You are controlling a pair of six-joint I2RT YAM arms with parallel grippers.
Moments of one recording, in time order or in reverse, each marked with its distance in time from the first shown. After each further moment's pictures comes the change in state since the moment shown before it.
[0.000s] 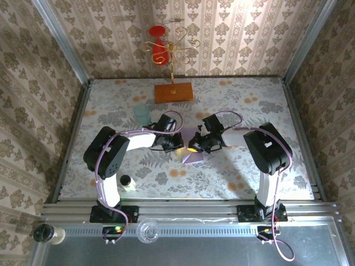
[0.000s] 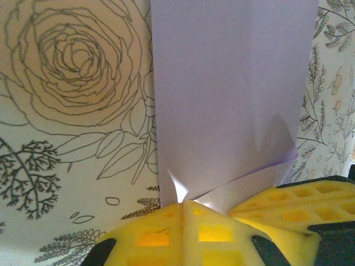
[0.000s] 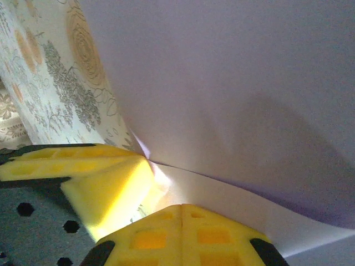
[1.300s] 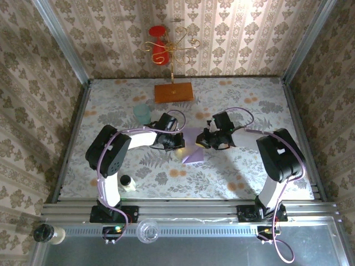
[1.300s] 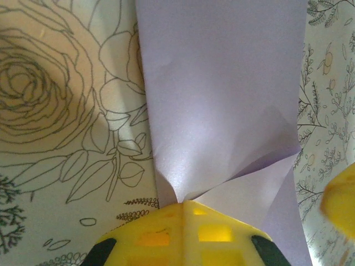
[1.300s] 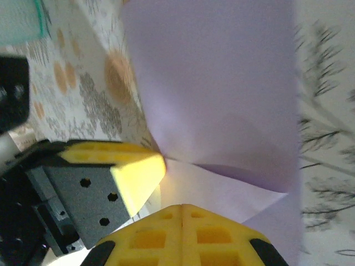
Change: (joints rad) left arm 0.007 0.034 0.042 -0.030 0.048 0.136; right arm -0.063 -0.135 -0.056 -0.027 0.035 -0.055
